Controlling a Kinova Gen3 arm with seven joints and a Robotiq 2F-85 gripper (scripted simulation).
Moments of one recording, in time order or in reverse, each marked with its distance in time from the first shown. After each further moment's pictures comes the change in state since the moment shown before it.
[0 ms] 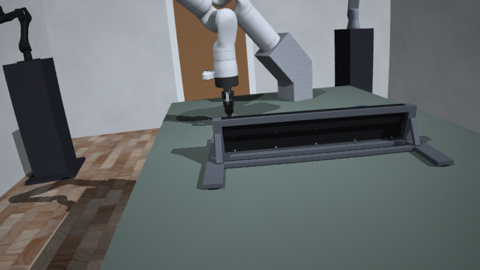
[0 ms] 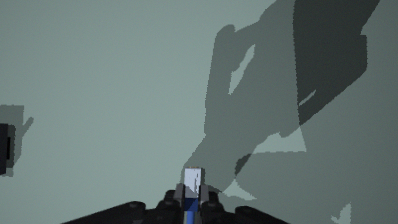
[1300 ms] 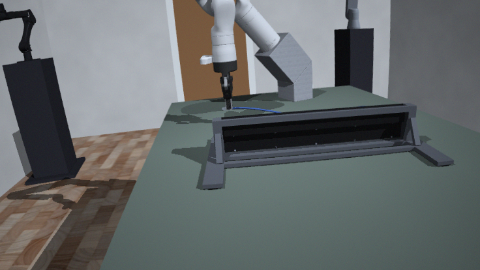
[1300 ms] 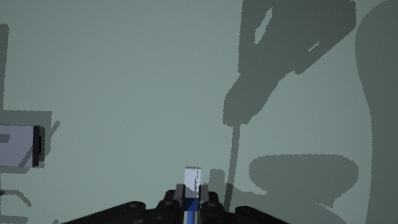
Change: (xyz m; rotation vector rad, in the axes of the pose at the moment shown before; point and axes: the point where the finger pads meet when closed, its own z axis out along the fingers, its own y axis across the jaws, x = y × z) arm 0.000 0.003 -0.048 -0.030 -0.002 0.018
